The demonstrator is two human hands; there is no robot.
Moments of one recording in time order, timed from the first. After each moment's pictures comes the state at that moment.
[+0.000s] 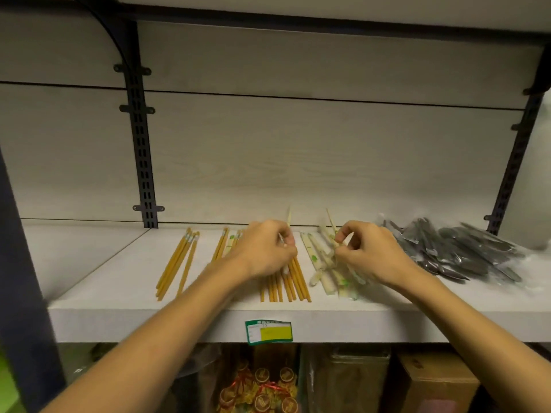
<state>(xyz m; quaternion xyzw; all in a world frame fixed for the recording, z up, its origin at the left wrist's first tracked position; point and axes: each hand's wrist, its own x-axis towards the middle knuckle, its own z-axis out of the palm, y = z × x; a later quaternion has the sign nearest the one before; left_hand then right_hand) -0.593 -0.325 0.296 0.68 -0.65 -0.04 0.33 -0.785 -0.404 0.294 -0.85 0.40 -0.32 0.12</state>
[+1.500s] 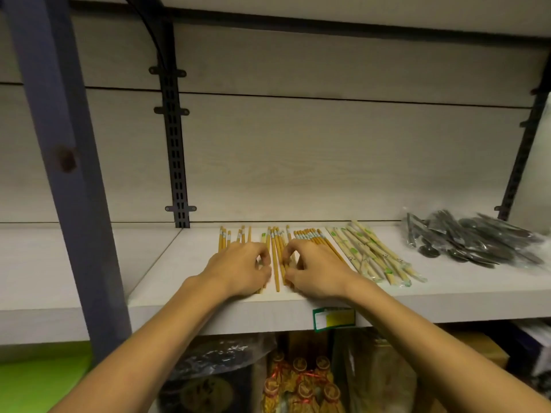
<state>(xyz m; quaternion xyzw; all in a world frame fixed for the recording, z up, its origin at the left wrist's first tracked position) -0.488 -0.260 0.269 0.73 -0.65 -0.02 0.20 -0.645 -0.325 0.269 -0.89 0.36 -0.20 0.19</state>
